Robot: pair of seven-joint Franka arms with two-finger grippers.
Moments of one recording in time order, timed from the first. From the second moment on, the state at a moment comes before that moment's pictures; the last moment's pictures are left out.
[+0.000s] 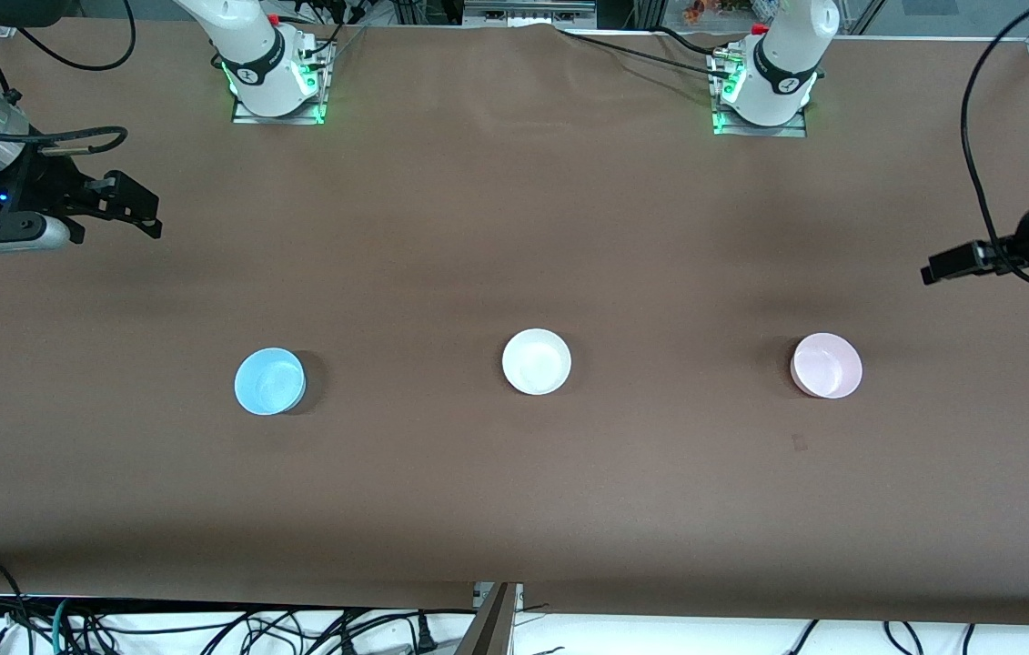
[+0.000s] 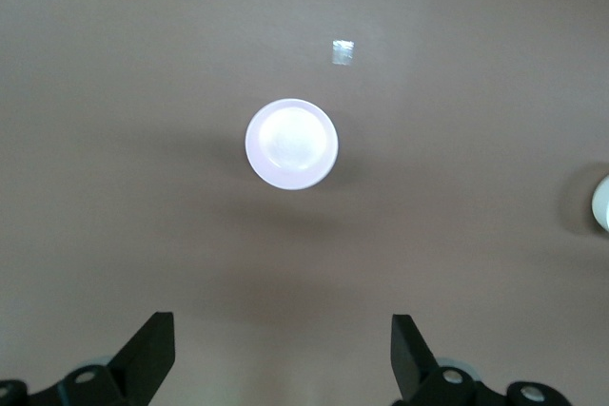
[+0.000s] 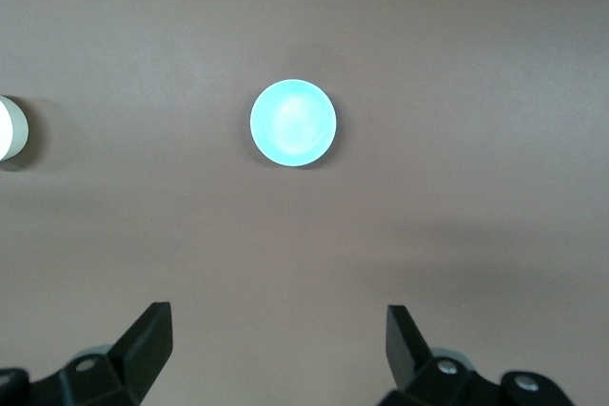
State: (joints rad) left arm 0.14 0.23 -0.06 -1.44 -0.05 1.51 -0.12; right arm 0.03 0.01 0.08 -1.64 0.03 1.66 0.04
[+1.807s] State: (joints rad) left arm 0.27 0.58 -0.07 -1.86 -0.20 2.41 0.26; right arm 0.03 0.02 0.08 -1.64 0.02 1.66 0.03
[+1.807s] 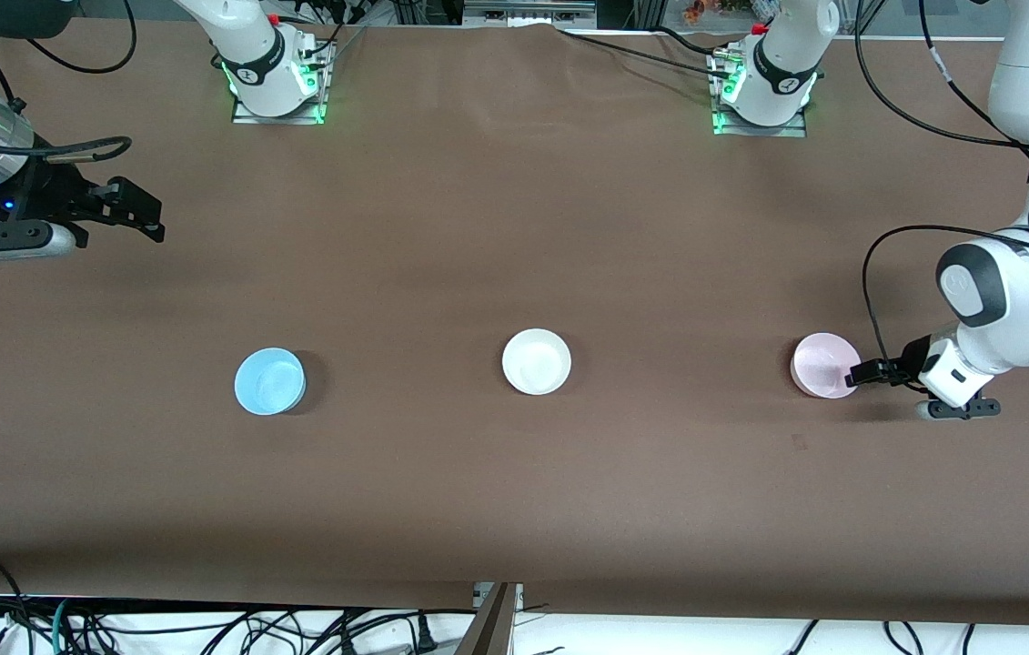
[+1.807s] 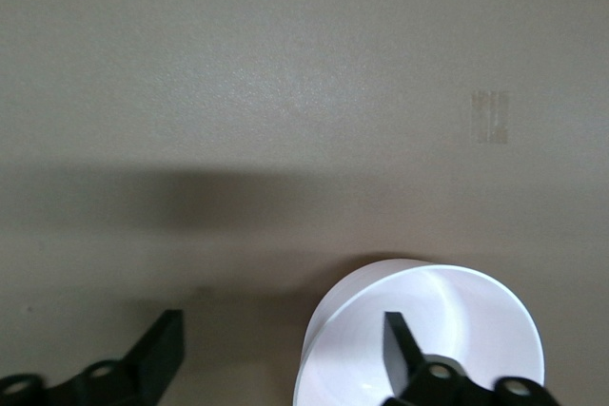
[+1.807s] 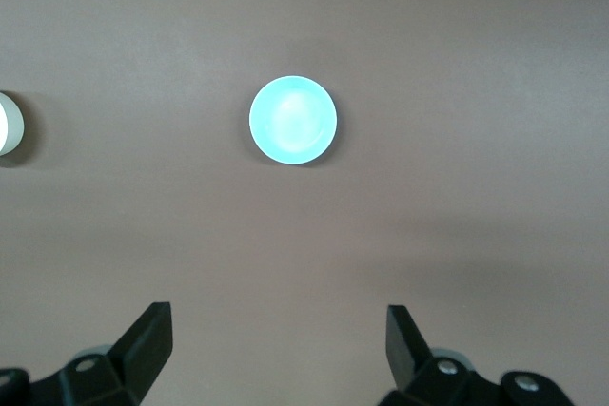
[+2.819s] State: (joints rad) left arm 0.26 0.54 -0.07 -1.93 -0.20 2.42 0.31; right arm 0.03 0.14 0.08 -1.64 0.03 1.67 0.03
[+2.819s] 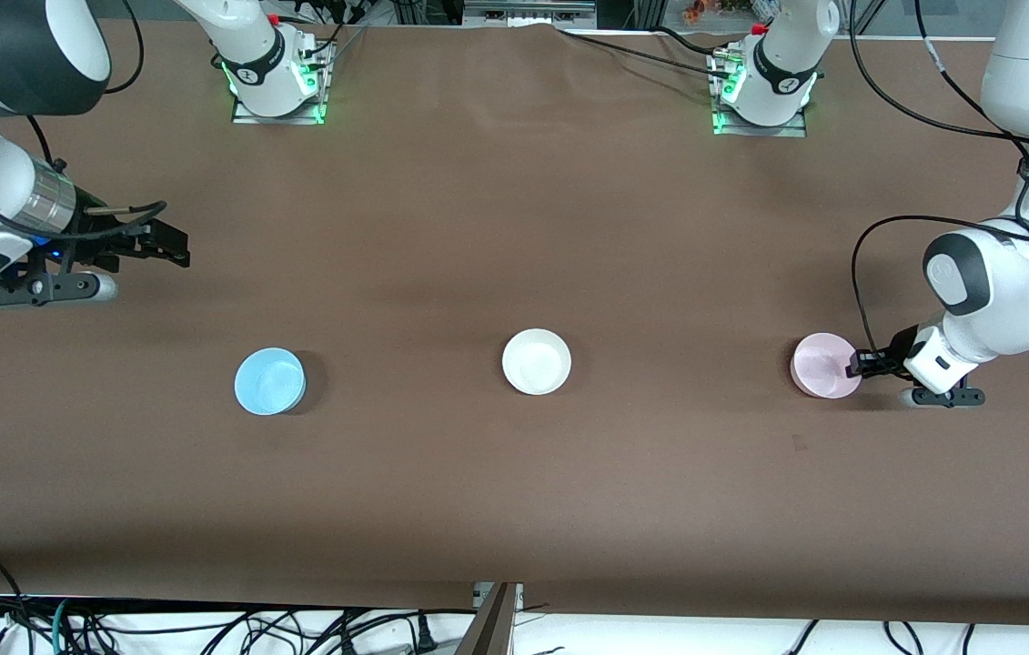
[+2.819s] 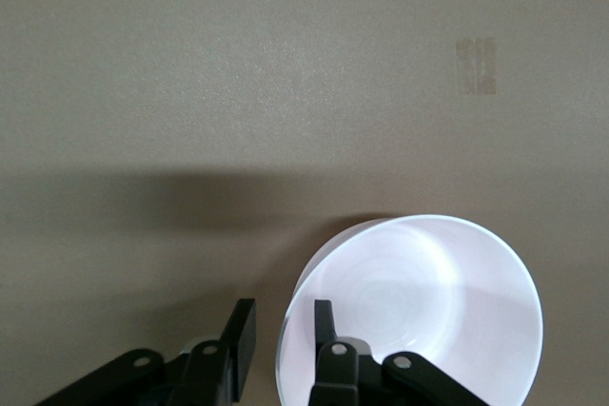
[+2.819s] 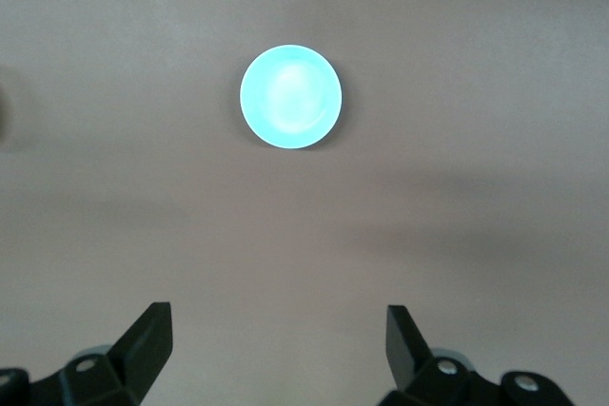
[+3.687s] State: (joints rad) left arm 0.22 0.51 -0.09 -1.87 -0.22 2.35 0.34; right arm 0.01 0.55 0.07 -1.63 -0.03 2.11 0.03
